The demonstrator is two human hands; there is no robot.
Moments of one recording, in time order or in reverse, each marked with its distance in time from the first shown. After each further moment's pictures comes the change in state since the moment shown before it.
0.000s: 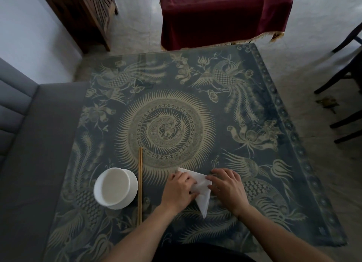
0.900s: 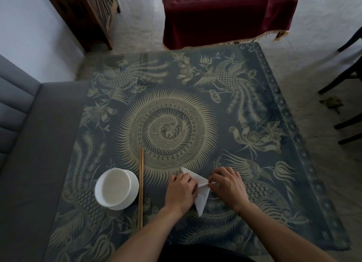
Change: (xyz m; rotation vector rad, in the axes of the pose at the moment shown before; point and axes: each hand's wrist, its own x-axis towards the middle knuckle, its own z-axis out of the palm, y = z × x) left_hand 0.004 0.010 0.002 -0.009 0.074 -0.065; right_hand 0.016 -0.002 -0.007 0.064 -0.023 0.045
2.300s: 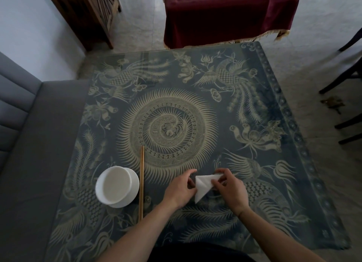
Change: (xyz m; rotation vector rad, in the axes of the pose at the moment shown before) left_hand 0.006 -0.012 -0.008 -0.593 -0.285 -0.307; right_hand -0.013 -0.004 0.009 0.419 0.016 0.435
